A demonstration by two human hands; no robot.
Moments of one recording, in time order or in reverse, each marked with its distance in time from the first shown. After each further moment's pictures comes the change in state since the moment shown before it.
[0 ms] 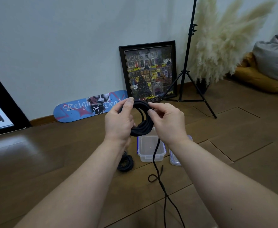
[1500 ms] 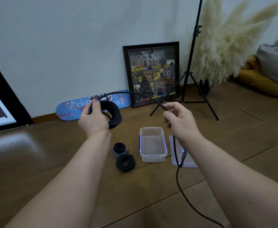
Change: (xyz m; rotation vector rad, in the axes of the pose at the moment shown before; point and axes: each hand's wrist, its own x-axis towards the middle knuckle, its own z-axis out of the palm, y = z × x) left_hand 0.040 0.010 -0.052 0.032 0.598 0.069; right_hand 0.006 0.001 -0.018 0.327 -0.177 0.358
